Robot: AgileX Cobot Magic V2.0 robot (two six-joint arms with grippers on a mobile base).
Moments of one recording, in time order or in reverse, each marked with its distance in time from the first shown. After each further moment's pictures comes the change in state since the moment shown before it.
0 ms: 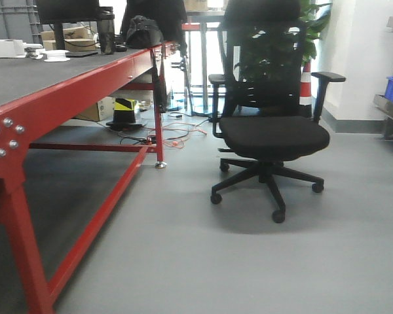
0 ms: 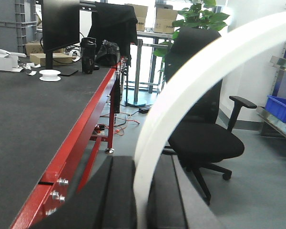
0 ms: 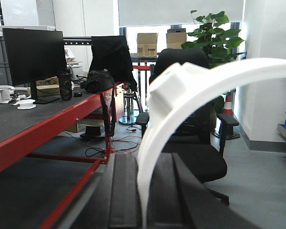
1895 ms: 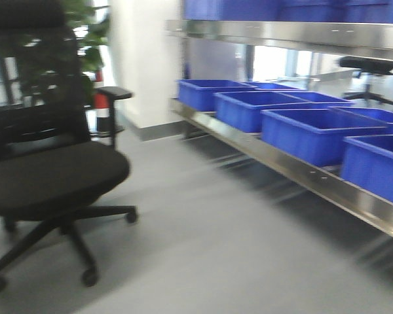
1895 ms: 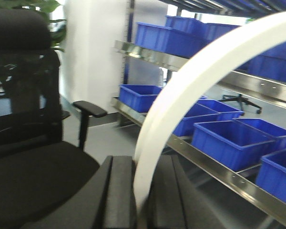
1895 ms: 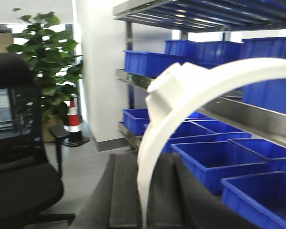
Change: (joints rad) left arm 0.000 0.000 0.000 0.000 0.000 0.000; right arm 0.000 0.000 0.000 0.000 0.000 0.000
